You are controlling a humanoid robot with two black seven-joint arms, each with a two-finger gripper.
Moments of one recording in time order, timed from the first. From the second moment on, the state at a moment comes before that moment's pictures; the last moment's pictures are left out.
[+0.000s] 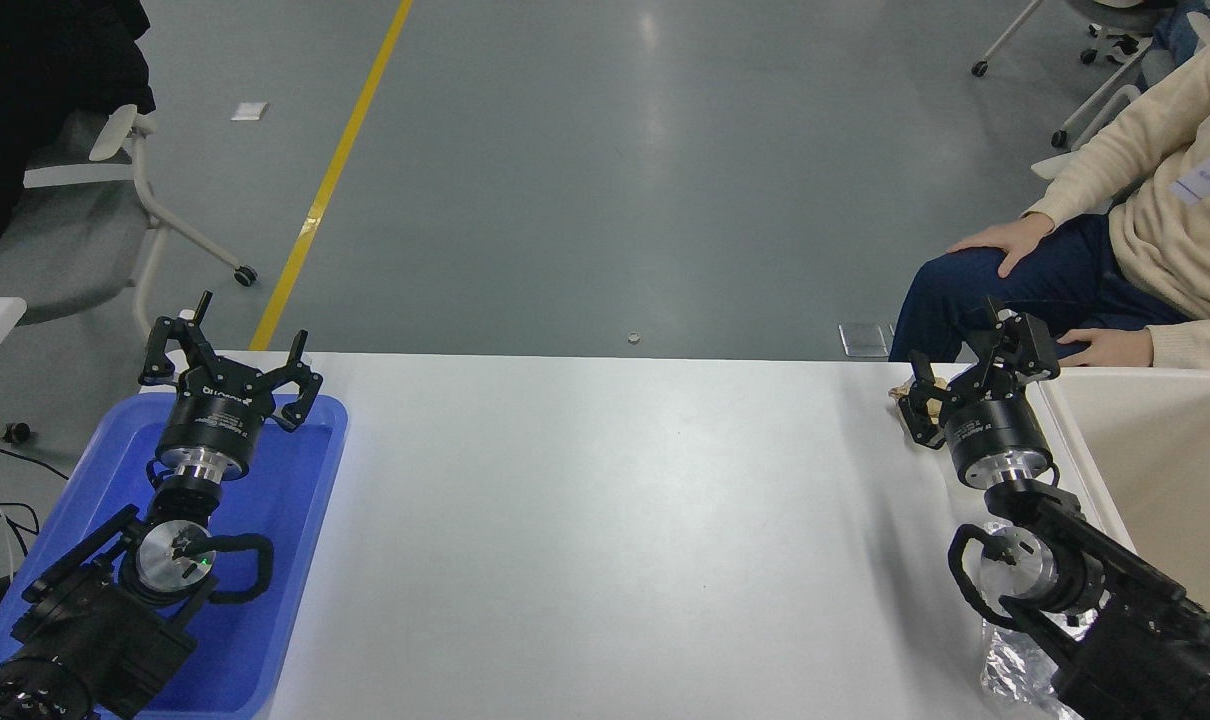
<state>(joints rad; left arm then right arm) -0.52 0.25 -0.99 -0.52 -0.07 -0.60 -0.40 0.42 -0.32 0.82 0.87 -0.20 0.01 0.56</state>
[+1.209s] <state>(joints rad) -0.52 0.25 -0.99 -0.52 -0.07 -0.60 -0.40 0.44 -0.43 0.75 0.91 -0.19 0.00 0.56</state>
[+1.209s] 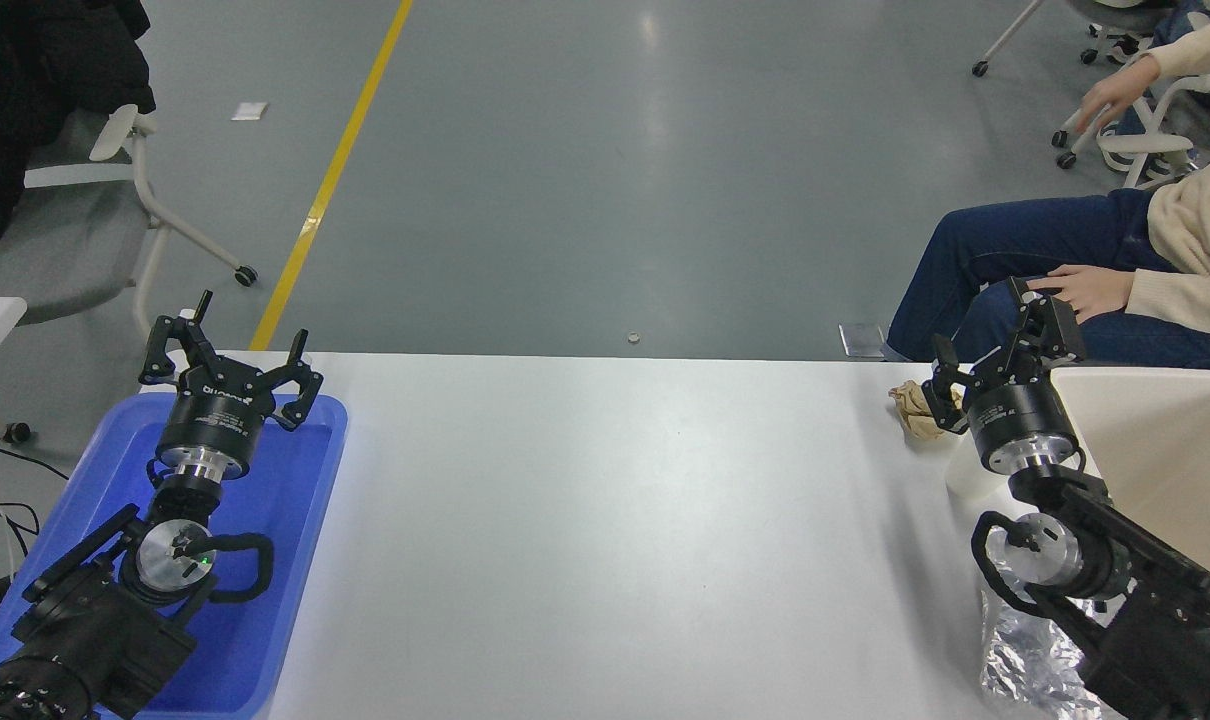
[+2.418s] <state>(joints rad) -0.52 0.25 -0.99 -0.52 -0.07 -0.60 -0.40 1.78 -0.53 -1.46 1.11 -0.20 0.36 0.56</state>
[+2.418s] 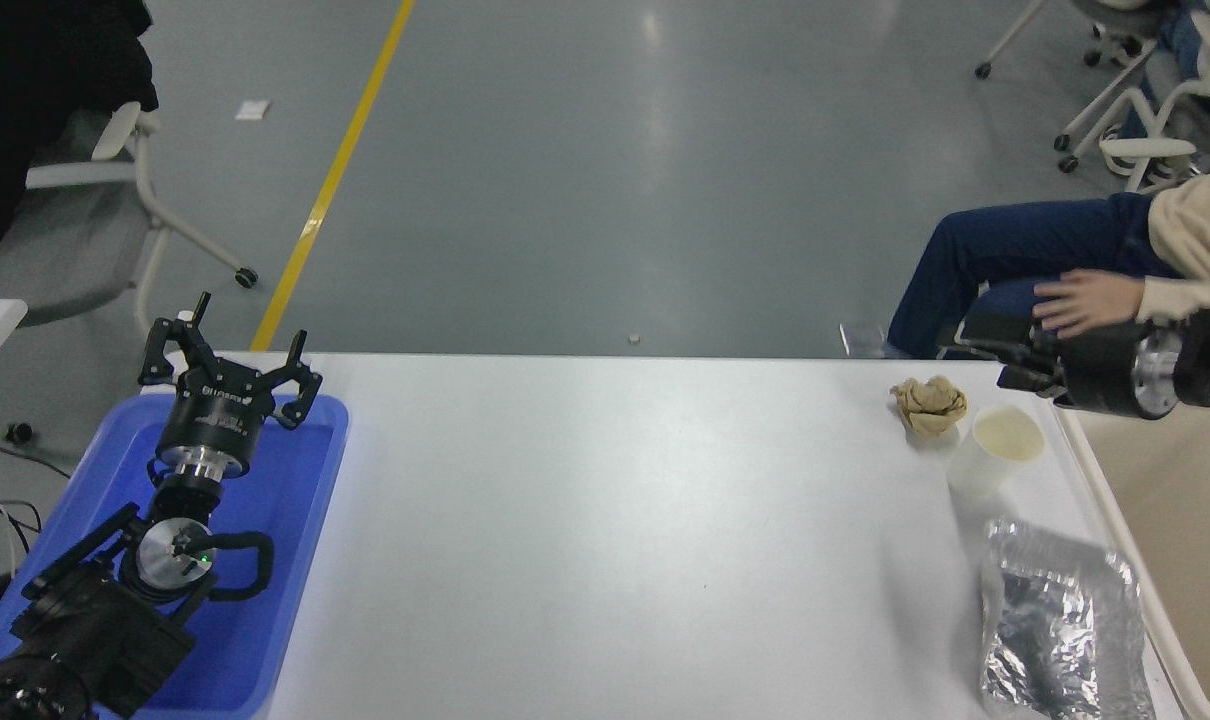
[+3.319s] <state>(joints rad) -0.52 0.25 -1.00 -0.52 -0.07 -0.60 -0.40 2.33 -0.33 -1.54 1.16 -0.51 0.78 0.30</state>
